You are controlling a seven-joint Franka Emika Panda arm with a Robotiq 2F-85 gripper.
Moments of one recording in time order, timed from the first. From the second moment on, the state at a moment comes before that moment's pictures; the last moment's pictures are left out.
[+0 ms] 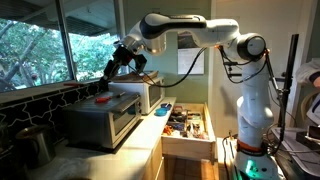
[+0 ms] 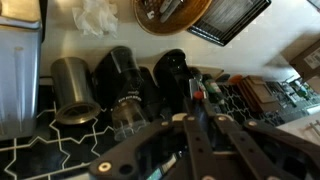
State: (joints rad) arm 0.09 0.01 0.32 -1.65 0.58 2.25 -0.37
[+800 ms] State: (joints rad) arm 0.28 0.22 0.32 -1.67 0.31 2.34 -0.24
